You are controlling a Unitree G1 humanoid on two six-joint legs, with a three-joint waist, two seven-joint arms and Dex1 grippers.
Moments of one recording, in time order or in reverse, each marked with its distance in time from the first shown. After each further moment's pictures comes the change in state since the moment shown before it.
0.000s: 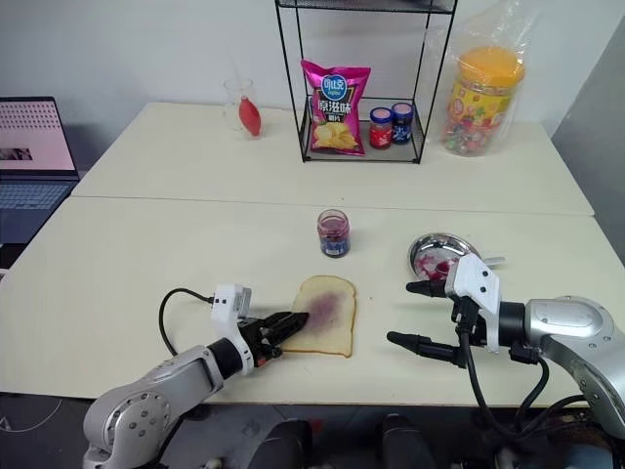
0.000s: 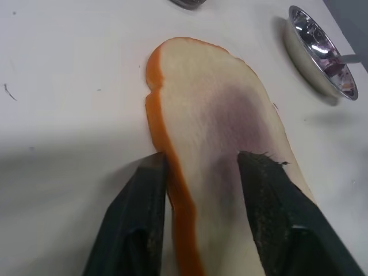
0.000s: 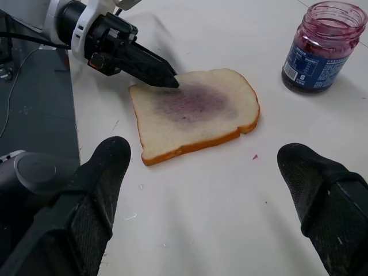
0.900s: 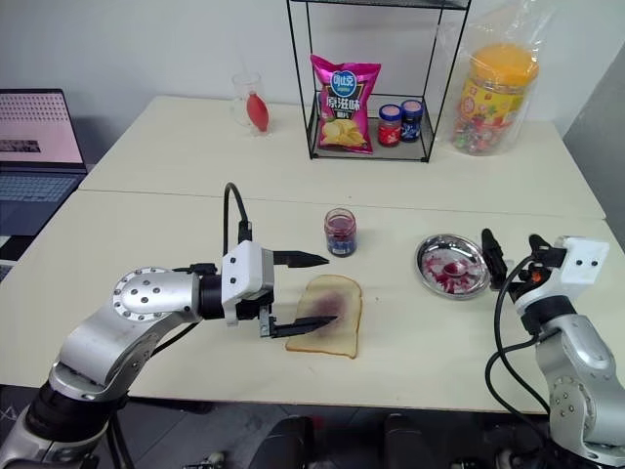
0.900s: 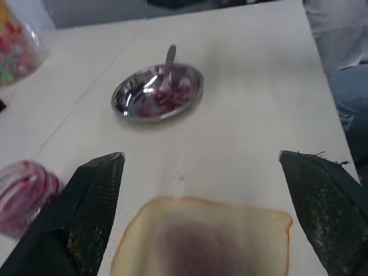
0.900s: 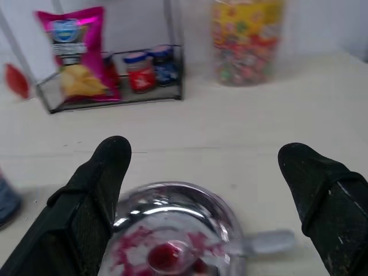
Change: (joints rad) left arm -0.435 0.386 -0.315 0.043 0.347 -0.554 -0.710; right arm 0.048 0.612 -0.362 0.157 -0.122 -0.127 -0.767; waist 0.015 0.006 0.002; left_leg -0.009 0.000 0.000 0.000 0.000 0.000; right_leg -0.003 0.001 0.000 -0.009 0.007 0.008
